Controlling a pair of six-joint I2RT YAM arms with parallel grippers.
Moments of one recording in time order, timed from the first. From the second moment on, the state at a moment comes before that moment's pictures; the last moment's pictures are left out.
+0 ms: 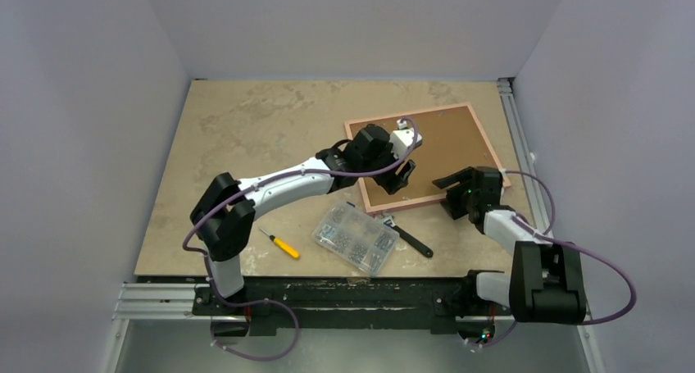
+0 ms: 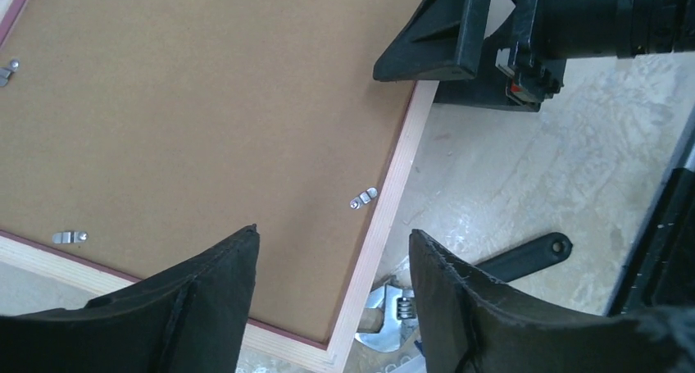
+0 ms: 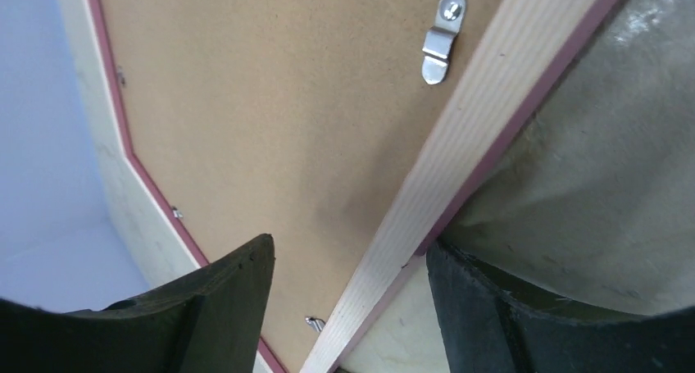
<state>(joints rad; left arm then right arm) -0.90 1.82 1.43 -0.19 0.16 -0.02 -0.03 1.23 0.42 0.00 -0.12 1.12</state>
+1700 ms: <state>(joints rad) -1.01 1.59 1.28 -0.15 -0.14 -0.05 0.13 1.49 0.84 -0.56 0.20 1.19</state>
